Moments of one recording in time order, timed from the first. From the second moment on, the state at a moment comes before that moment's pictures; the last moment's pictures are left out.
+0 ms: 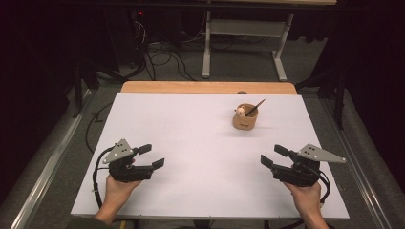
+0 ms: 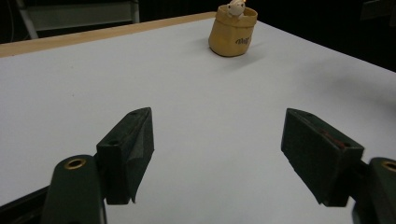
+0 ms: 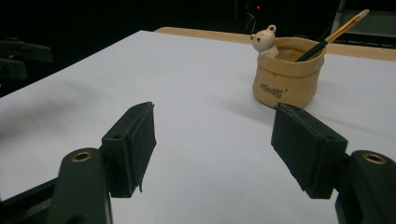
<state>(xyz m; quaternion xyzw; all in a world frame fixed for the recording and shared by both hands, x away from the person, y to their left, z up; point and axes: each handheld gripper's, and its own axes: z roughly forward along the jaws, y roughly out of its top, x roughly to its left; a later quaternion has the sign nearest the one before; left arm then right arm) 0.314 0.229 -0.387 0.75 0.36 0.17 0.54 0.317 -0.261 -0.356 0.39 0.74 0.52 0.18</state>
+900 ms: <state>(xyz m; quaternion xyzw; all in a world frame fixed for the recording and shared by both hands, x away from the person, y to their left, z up) 0.314 0.229 -0.387 0.75 0.36 0.17 0.54 0.318 -0.265 -0.374 0.40 0.73 0.51 0.20</state>
